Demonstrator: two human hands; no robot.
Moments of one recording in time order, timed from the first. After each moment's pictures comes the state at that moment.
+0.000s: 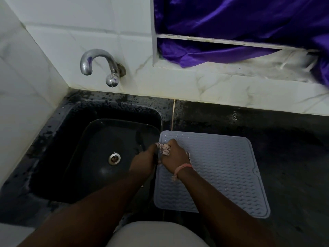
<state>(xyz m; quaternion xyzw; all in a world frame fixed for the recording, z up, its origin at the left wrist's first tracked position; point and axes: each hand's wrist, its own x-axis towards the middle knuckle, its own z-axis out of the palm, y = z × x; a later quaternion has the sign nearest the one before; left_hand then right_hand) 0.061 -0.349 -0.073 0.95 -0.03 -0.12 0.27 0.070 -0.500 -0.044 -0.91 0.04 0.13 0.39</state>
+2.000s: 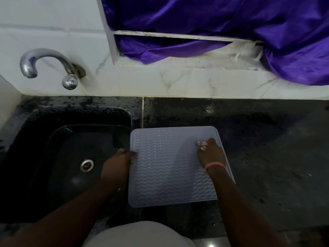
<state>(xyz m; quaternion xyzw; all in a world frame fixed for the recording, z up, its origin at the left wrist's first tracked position) 0.050 -0.356 -0.078 0.98 -0.09 -0.09 0.16 0.035 -0.696 -0.046 -0.91 0.30 0.02 0.28</state>
